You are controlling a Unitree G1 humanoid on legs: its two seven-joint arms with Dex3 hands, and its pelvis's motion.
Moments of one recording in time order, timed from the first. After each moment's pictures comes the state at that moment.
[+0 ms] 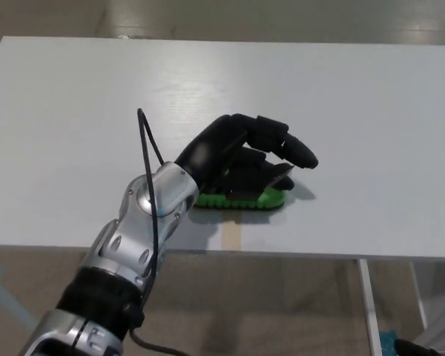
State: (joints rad) left_arm -0.70 0.13 -0.26 0.61 0.07 -0.07 -0.28; right_arm -0.11 -0.11 -0.19 1.21 -0.05 -0.57 -0.23
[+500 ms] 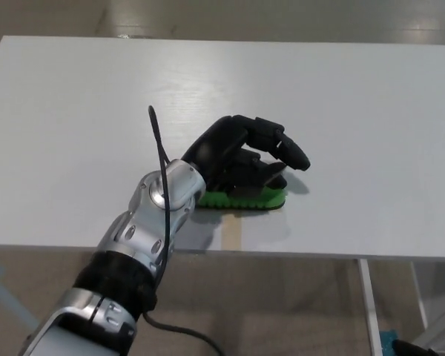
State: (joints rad) left_arm -0.79 0.09 -0.22 0.81 0.12 -0.12 -0.23; right_arm -0.11 -0.11 -0.17 1.22 -0.05 -0.57 -0.24
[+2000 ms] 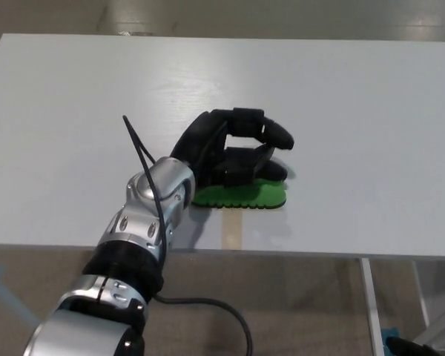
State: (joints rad) left_arm -0.85 0.04 -0.03 1.01 0.00 -0.13 -0.30; right_arm -0.13 -0.10 -0.18 1.21 -0.05 -0.56 -0.22
